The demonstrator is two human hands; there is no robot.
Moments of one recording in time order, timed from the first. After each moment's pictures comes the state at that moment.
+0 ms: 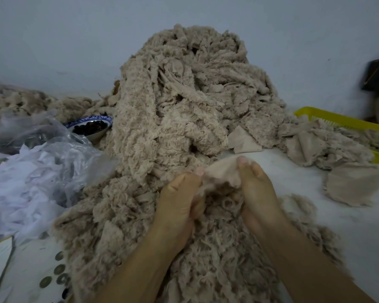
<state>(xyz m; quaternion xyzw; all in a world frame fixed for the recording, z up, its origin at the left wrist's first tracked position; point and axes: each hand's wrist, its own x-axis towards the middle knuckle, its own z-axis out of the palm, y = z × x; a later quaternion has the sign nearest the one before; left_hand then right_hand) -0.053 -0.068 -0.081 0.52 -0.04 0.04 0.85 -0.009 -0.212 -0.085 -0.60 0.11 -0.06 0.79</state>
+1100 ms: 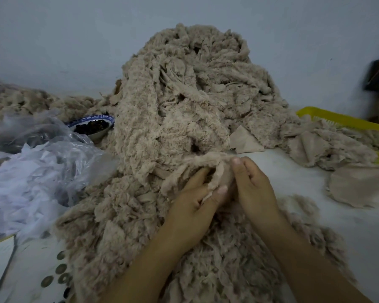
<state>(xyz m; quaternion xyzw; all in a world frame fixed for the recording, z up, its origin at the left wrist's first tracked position) -0.052 -0.066 -0.094 0.81 -0.20 0.10 0.54 -0.020 -0.209 -0.086 -0.73 -0.09 -0.13 0.66</state>
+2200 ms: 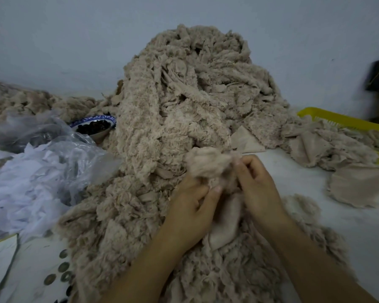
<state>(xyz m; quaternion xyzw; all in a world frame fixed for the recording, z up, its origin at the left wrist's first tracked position) -0.053 -0.066 -0.097 0.84 -0.15 0.19 0.48 -0.020 -0.212 -0.082 -0.71 -0.09 -0.13 0.69</state>
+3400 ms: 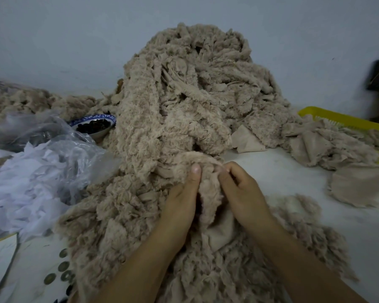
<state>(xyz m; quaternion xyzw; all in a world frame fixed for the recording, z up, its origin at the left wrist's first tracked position) -0.054 -0.066 -0.087 0.66 -0.02 0.05 0.75 -0.026 -0.197 -0.092 -0.77 -0.14 -0.09 0.62</state>
